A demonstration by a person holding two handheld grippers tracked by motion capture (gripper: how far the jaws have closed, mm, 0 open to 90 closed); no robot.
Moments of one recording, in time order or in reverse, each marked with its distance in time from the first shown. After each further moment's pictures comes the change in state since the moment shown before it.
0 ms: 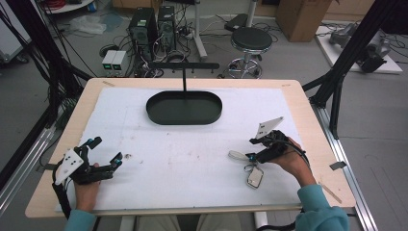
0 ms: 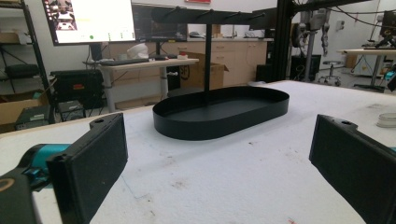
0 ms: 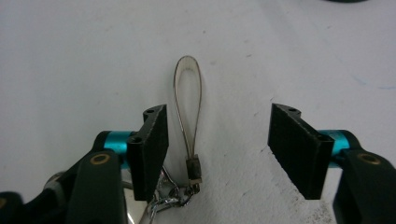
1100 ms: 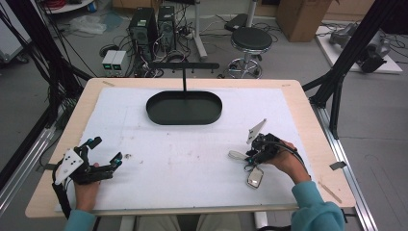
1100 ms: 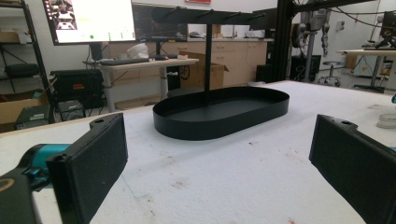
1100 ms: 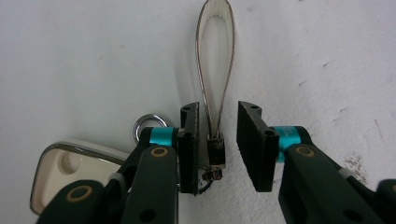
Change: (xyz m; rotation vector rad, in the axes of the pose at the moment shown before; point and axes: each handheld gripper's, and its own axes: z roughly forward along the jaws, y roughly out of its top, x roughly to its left) left arm 0.000 0.000 0.000 0.000 0.001 -0.004; right arm 0.001 0.006 0.024 0.224 0.097 -0.031
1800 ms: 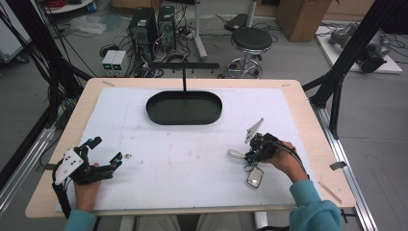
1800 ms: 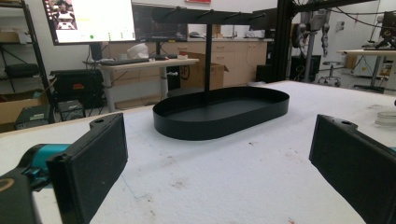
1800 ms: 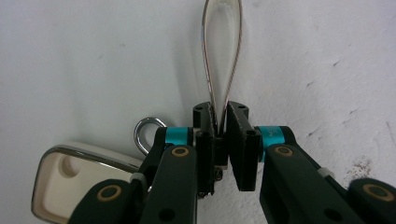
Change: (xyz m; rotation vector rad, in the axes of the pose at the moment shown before) left arm 0.000 0.000 0.000 0.000 0.000 0.001; right arm -0.001 0.005 0.003 0.016 0.024 0.019
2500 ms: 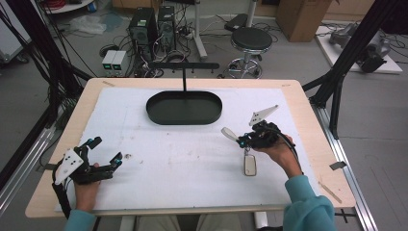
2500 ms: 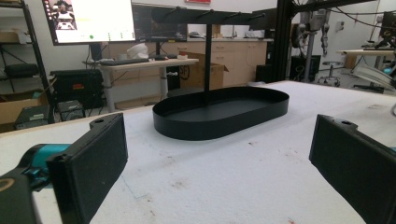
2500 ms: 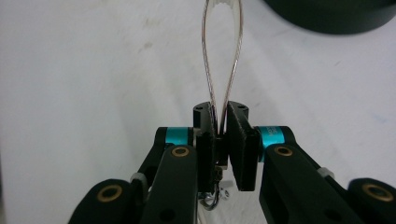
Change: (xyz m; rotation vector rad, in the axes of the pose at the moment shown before) left arm 0.000 0.000 0.000 0.000 -0.001 0.000; right arm -0.006 0.016 -0.030 -0.358 -0.038 0.143
